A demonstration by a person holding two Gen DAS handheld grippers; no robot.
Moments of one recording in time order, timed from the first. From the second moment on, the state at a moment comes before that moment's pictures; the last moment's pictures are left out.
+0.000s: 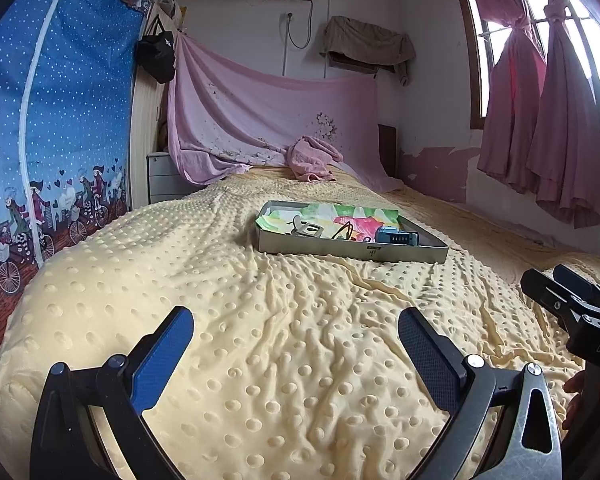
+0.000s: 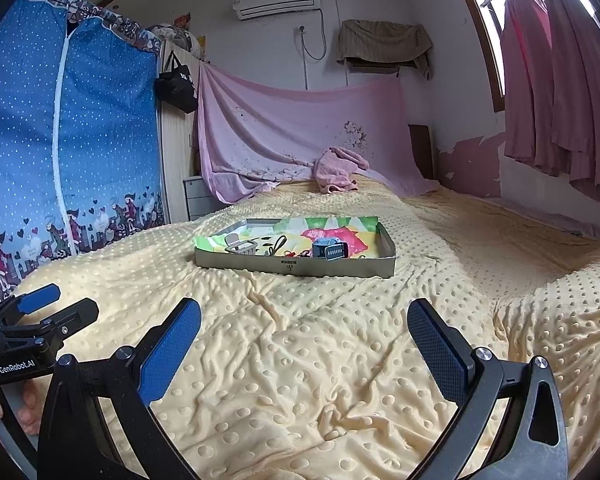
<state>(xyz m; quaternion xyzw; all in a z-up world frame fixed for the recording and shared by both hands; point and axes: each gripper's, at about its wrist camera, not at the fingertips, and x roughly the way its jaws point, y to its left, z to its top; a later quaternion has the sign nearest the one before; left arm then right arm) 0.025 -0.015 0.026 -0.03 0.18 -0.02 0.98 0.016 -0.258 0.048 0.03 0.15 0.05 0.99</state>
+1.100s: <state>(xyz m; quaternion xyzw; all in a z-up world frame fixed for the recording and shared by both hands) 0.023 -0.013 0.029 -0.03 0.17 -0.02 0.98 0.014 -0.249 0.049 0.03 0.14 0.05 0.99</state>
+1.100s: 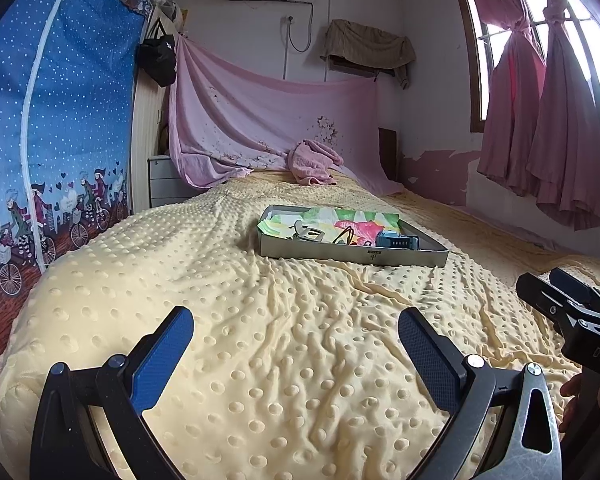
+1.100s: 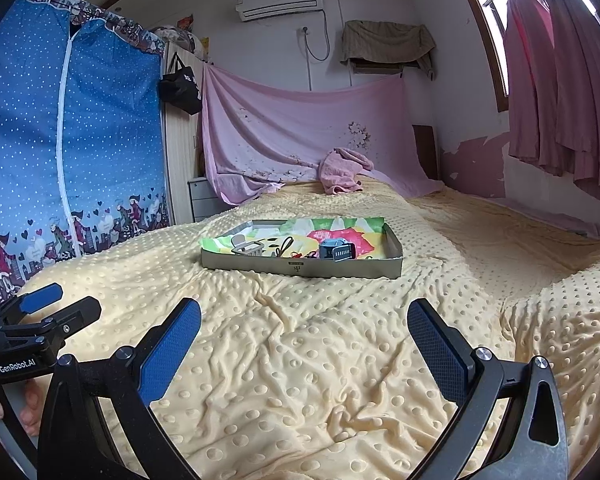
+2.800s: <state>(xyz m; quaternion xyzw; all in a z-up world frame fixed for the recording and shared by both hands) 0.020 -0.014 0.033 -0.03 0.16 -0.02 0.99 0.015 -0.247 0.047 0.03 0.14 0.06 0.99</state>
